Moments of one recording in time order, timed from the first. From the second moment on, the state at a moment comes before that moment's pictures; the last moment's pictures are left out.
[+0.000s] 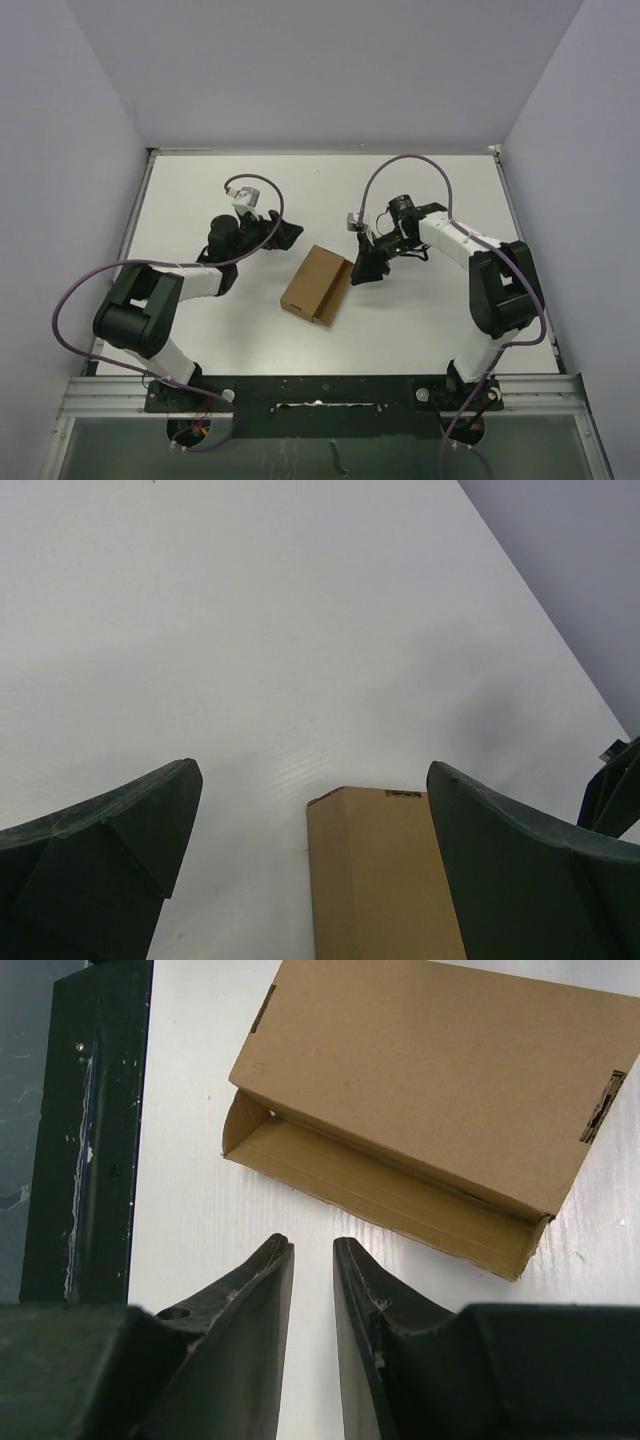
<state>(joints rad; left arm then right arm) -0.37 1.62 0.62 0.82 0.32 -0.50 0.34 1.74 1.17 -0.82 -1.06 -0.90</state>
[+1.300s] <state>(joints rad) -0.29 1.63 0.65 0.47 0.58 -0.55 0.45 1.63 1.06 -0.89 -1.08 -1.38</state>
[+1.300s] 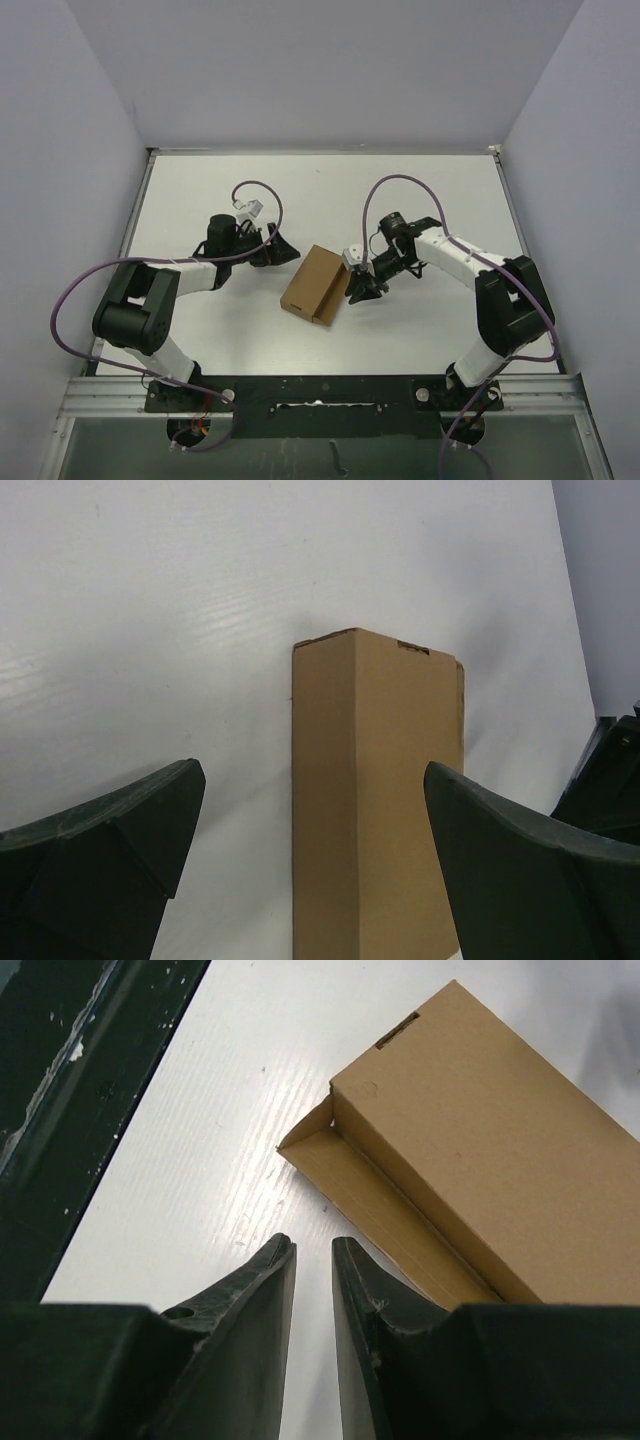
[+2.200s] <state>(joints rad) -0.41 1.54 0.62 0.26 0.61 -0.51 0.80 1.68 0.96 -0.76 -0.68 -1.56</state>
